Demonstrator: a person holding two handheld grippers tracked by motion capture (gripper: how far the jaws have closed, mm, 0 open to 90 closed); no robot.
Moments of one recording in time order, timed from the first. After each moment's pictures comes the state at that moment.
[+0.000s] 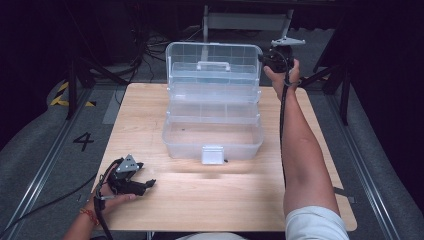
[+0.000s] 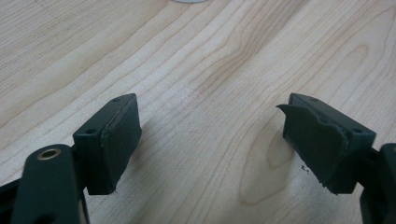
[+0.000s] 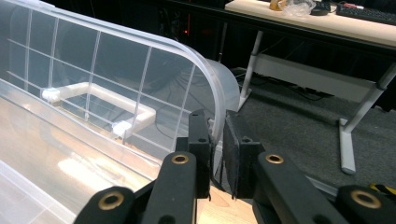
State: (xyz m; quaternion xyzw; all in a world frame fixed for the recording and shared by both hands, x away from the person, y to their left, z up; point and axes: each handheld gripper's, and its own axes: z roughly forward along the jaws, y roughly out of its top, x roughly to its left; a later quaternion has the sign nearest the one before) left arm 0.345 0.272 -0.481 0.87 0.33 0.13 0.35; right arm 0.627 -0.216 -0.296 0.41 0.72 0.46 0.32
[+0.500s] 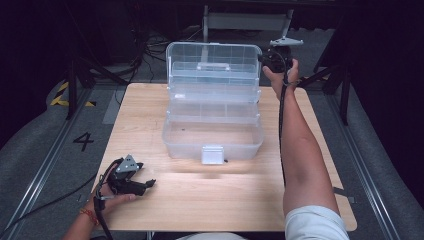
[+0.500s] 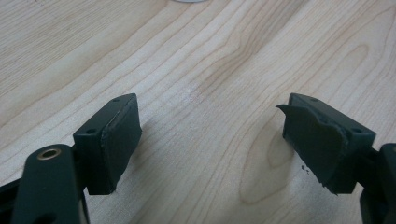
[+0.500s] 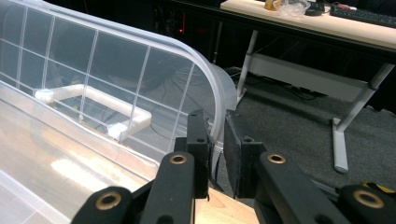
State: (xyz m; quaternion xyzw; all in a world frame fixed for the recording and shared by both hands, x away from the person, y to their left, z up) left arm 0.345 0.272 -0.481 0.87 0.33 0.13 0.35; right arm 0.630 -0.213 -0.298 0.41 0.72 0.45 0.33
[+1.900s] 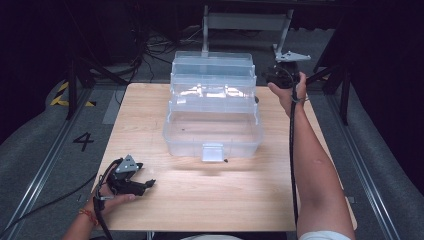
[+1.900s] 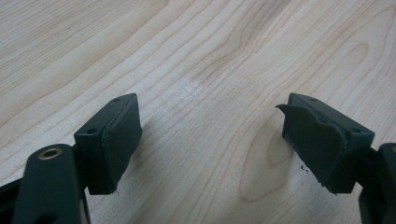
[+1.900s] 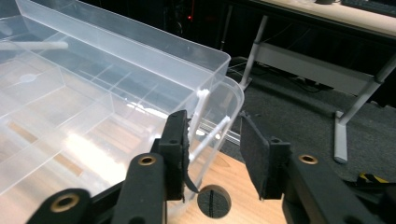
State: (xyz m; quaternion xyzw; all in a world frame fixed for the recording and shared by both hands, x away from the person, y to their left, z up) left arm 0.344 0.273 -0.481 0.87 0.33 0.13 0.35; right arm 0.580 -0.230 -0.313 0.40 0.74 0.44 0.32
